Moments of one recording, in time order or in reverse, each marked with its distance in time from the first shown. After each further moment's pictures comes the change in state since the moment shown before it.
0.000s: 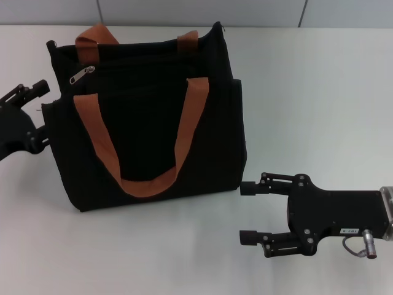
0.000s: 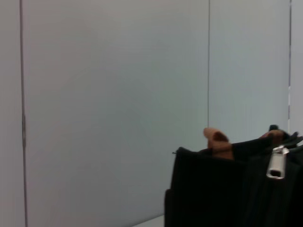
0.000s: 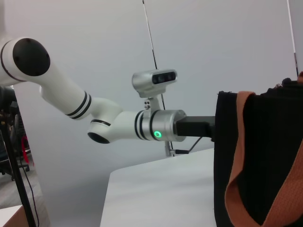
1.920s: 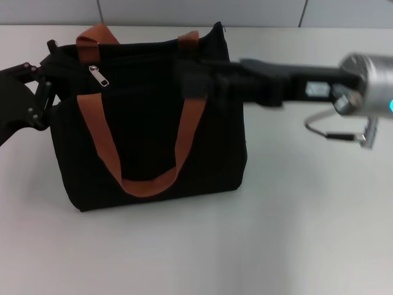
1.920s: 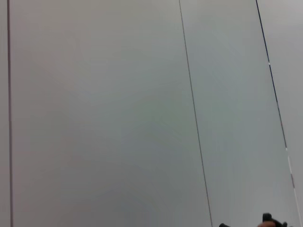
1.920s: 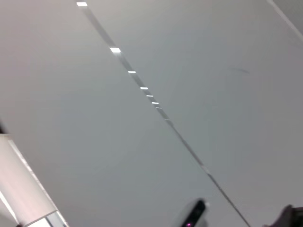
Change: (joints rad) left arm -0.022 -0.089 -0.151 0.033 -0.030 0.169 0.143; right arm 0.317 0.003 0.005 -0.004 0.291 -0.105 0.749
